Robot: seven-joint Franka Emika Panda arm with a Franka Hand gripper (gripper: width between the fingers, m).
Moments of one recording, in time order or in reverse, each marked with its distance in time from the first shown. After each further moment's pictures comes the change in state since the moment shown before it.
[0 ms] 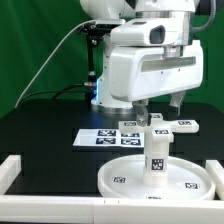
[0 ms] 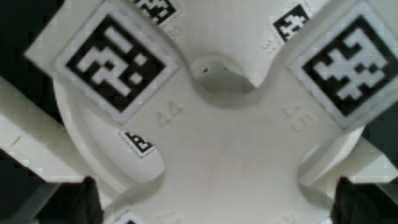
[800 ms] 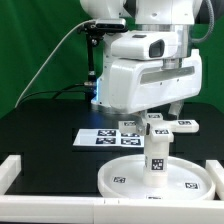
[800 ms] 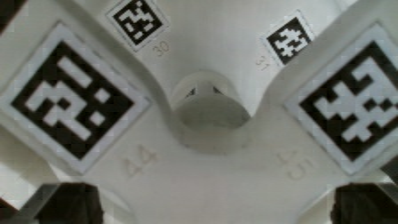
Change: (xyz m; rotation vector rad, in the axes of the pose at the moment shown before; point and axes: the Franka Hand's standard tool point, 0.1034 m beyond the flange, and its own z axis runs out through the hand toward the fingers) arm -0.006 -0.005 0.016 0.015 -0.020 0.026
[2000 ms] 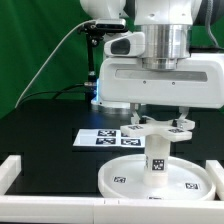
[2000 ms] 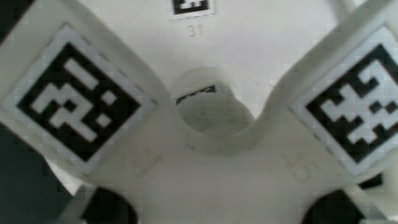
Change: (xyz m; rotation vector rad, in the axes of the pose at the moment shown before) arm 0.003 -0.002 0.000 0.023 0.025 1.305
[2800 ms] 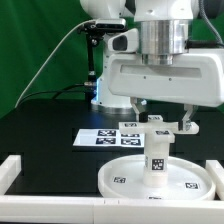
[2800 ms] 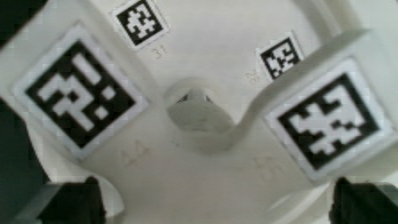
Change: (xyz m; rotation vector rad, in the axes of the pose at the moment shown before) arm -0.001 -0.006 -0.021 0.036 -0.014 0.047
